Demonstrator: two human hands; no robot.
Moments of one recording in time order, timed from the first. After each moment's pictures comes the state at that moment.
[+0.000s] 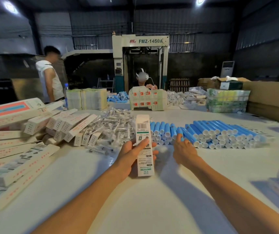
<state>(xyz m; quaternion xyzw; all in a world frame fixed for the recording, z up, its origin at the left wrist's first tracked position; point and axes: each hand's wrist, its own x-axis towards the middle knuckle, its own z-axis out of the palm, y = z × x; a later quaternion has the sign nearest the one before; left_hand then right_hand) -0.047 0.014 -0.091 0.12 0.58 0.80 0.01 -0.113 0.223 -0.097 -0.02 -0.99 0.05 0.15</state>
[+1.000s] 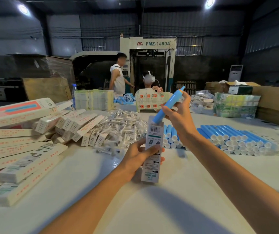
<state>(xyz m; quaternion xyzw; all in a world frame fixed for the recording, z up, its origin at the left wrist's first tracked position) -0.045 0.004 -0.086 0.16 0.62 0.77 0.00 -0.087 0.169 0.024 0.20 -0.67 0.69 0.20</state>
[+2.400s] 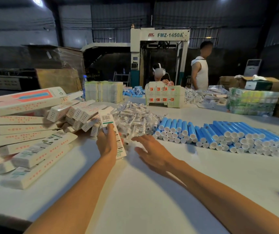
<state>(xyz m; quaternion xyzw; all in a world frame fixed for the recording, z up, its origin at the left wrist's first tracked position) -0.077 -0.084 -0.092 -0.21 0.60 0.70 -0.33 -0.093 0.100 -0.100 0.39 -0.88 0.23 0.13</state>
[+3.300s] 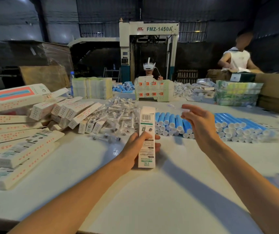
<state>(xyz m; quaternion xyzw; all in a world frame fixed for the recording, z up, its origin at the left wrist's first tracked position) -0.042 0.018 -0.097 0.05 0.63 0.78 0.02 -0.072 0.242 -0.029 0.12 -0.66 0.71 0.21</state>
